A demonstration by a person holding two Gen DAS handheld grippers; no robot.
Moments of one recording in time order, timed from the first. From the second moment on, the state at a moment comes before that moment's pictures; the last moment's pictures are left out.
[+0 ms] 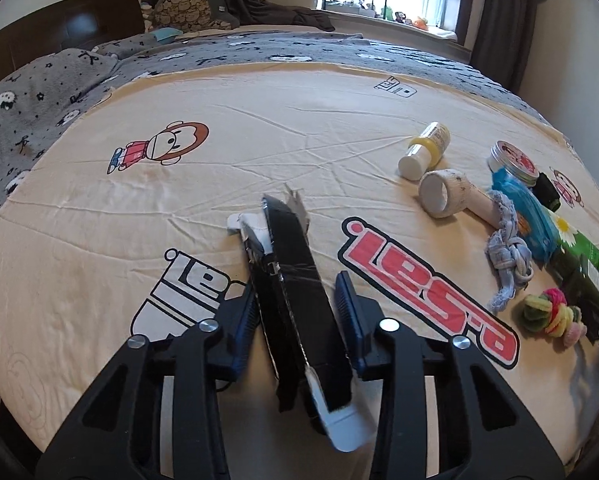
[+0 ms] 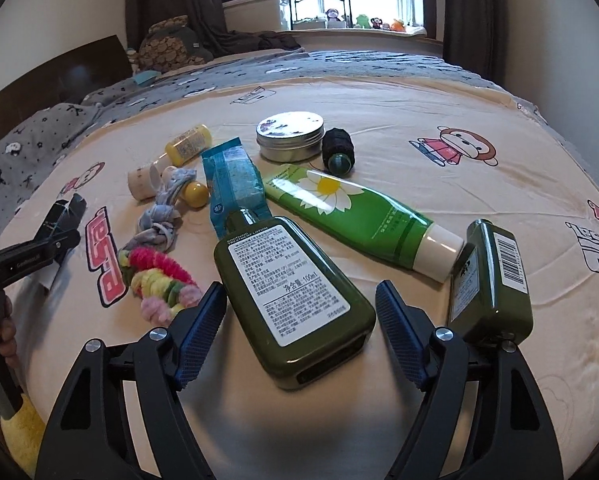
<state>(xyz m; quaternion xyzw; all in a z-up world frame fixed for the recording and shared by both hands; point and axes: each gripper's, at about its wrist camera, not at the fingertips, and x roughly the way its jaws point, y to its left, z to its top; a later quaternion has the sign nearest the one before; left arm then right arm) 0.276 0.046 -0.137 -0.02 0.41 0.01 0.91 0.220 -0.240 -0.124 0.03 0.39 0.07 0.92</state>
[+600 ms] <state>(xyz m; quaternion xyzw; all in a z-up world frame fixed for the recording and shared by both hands) 0.192 0.019 -0.115 -0.01 0.39 -0.07 0.92 0.146 -0.237 -0.090 0.01 0.35 0.06 0.93</state>
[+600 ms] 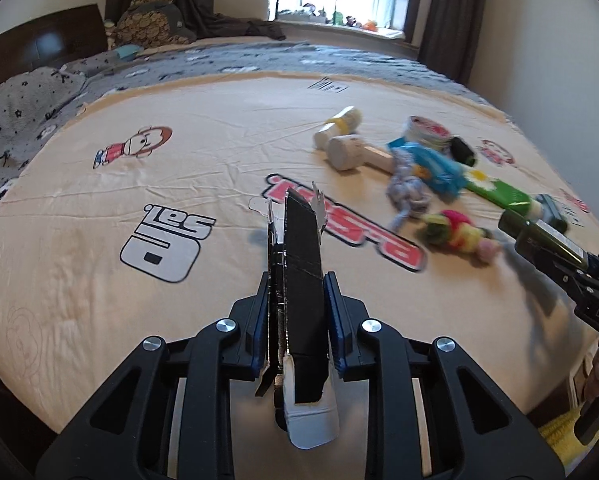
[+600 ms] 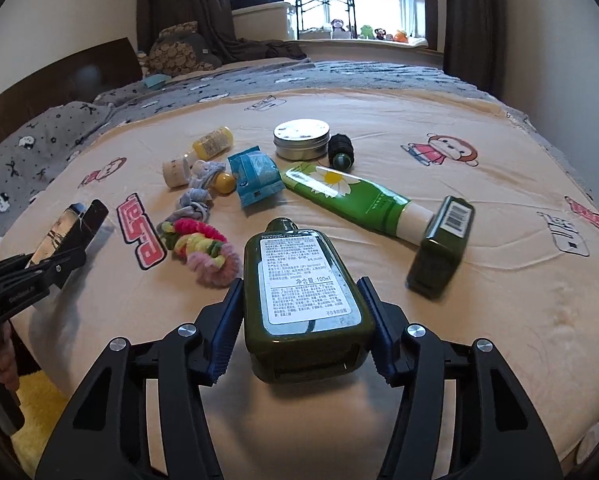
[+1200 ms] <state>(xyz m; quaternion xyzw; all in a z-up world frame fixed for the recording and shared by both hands) 0.031 -0.027 -0.111 0.01 0.38 -0.19 0.90 -0.003 -0.240 -0.101 -0.01 0.39 0.12 0.91</state>
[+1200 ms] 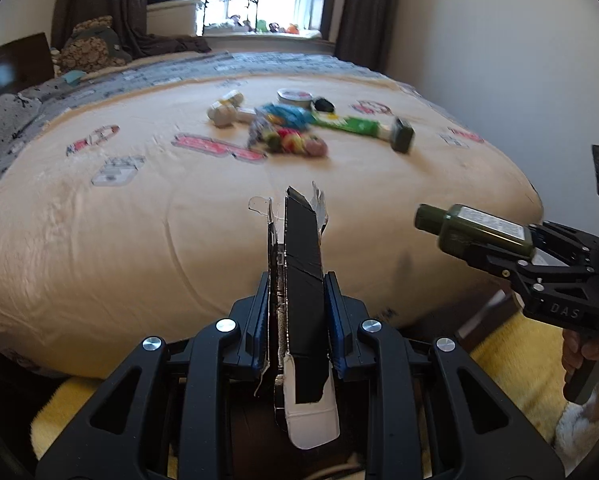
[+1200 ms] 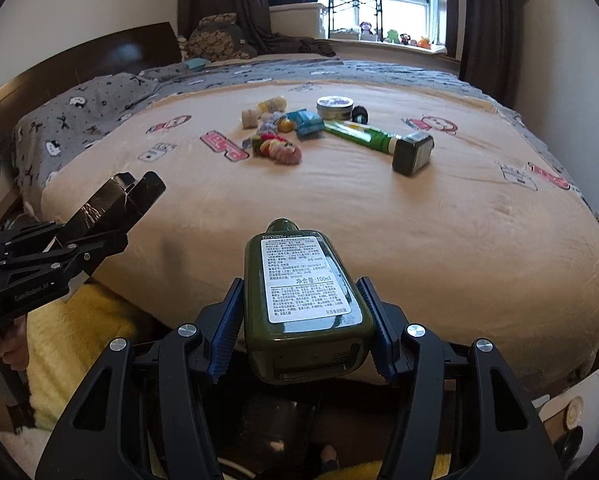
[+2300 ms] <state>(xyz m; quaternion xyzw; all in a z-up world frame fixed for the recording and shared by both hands) 0.043 -0.070 -0.298 0.03 0.60 -0.22 0.77 0.022 -0.237 -0.258 0.09 0.58 0.09 0.80</state>
